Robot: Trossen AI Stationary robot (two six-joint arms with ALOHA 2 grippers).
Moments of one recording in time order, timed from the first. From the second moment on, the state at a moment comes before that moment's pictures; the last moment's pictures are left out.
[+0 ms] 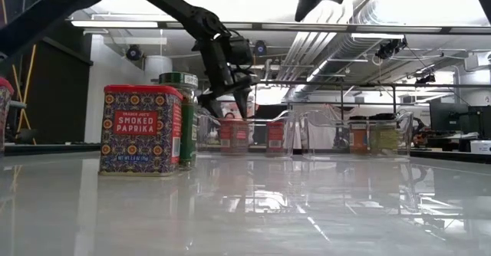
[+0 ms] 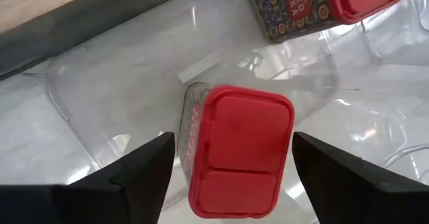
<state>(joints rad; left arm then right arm) 0.61 2.14 1.83 -0.91 0.09 -0.49 -0.45 1.82 2.31 -1.46 0.24 0.39</state>
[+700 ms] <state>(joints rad) 0.53 1.93 1.75 -0.96 -0.03 0.27 -0.45 1.82 2.31 -1.46 0.24 0.36</state>
